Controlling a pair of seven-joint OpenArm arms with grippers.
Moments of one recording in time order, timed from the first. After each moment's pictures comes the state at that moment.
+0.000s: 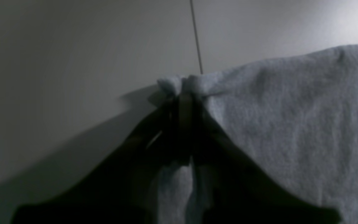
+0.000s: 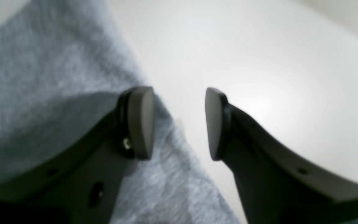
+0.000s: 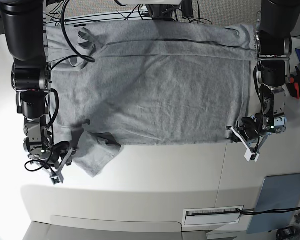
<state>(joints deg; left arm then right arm) -26.0 -20.3 -0.1 45.8 -20.6 -25.5 37.6 44.6 20.1 -5.0 24.0 -6.0 23.3 -18.3</state>
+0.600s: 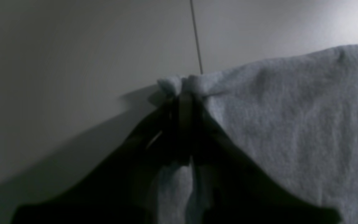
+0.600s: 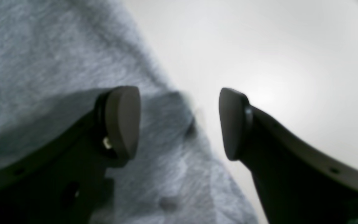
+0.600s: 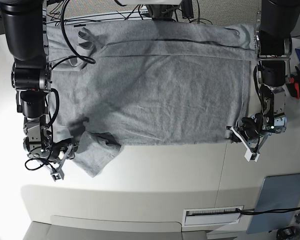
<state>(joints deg) -26.0 -20.3 -0.1 45.8 -20.6 -25.5 37.6 43.7 19.9 -4.4 24.0 -5.8 25.0 -23.5</state>
